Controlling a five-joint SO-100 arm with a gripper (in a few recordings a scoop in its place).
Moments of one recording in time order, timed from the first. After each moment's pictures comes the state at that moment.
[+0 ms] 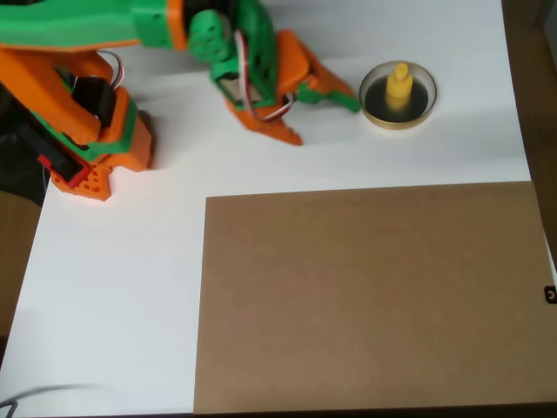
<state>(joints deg) -41.1 109.8 111.6 69.1 -26.3</state>
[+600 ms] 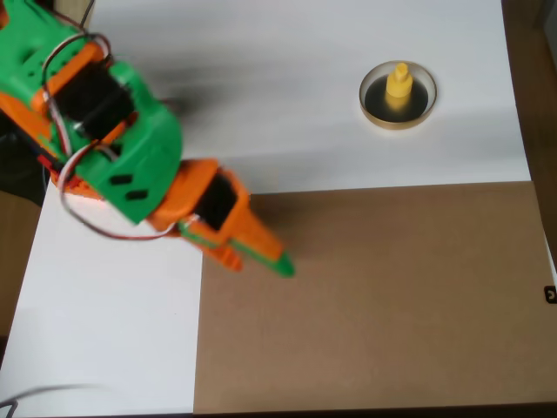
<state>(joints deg) -5.2 126.7 127.4 56.6 -20.6</state>
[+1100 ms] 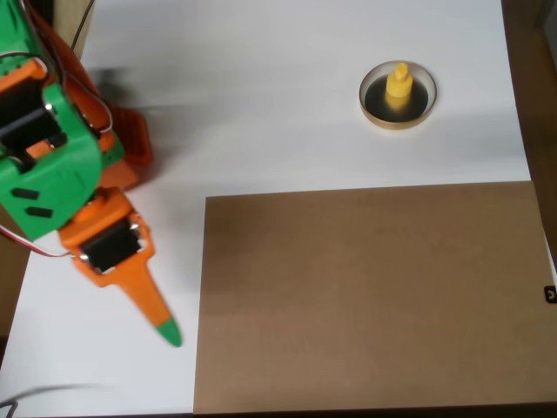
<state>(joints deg) 14.2 143.1 138.4 54.7 -10.0</state>
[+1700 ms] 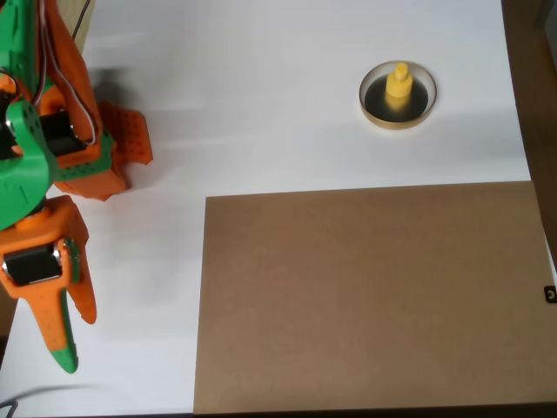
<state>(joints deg) 31.6 152.6 147.8 54.8 -1.9</state>
